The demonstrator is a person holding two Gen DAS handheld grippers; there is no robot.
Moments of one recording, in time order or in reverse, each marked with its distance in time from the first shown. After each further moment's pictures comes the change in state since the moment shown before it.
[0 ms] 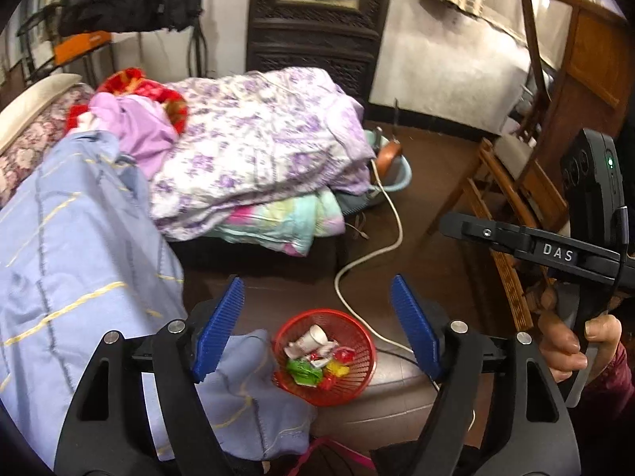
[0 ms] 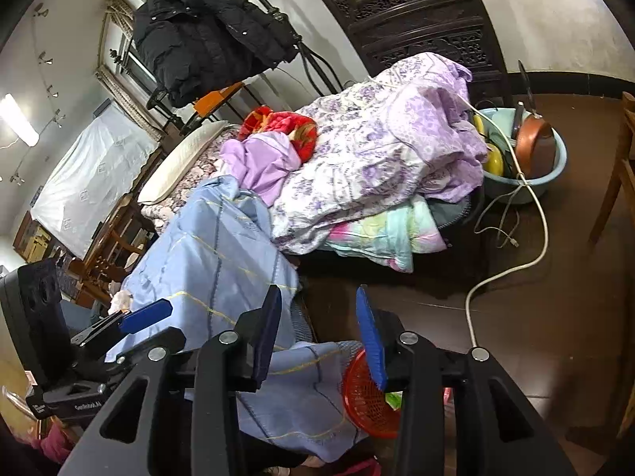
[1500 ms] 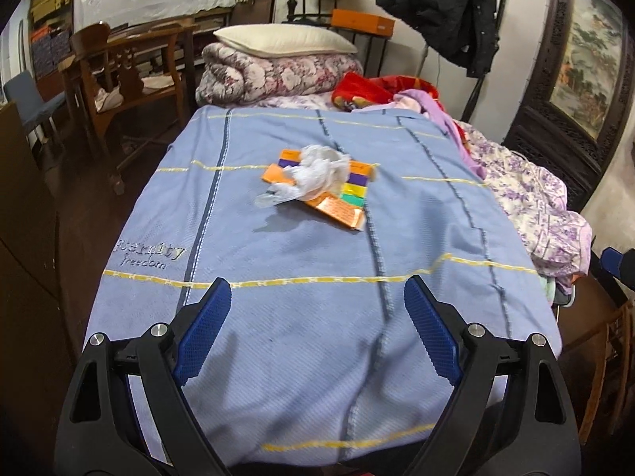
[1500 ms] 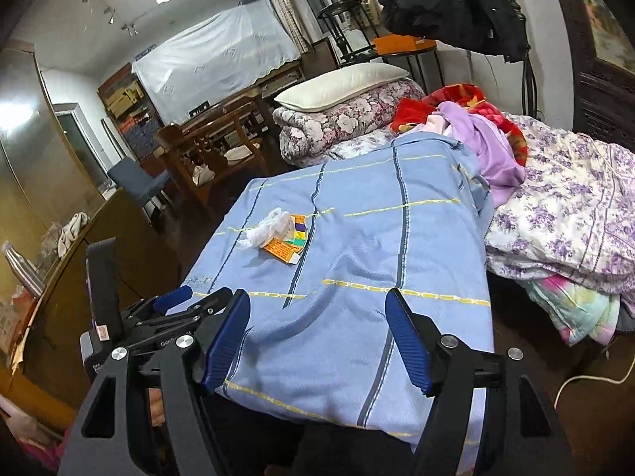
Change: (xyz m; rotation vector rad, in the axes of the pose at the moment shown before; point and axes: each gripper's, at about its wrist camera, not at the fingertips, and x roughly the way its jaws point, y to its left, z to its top) left arm -0.180 0.284 -0.148 -0.589 -0.120 0.550; right arm 0.089 0.352 -0.069 -0.514 0.176 0.239
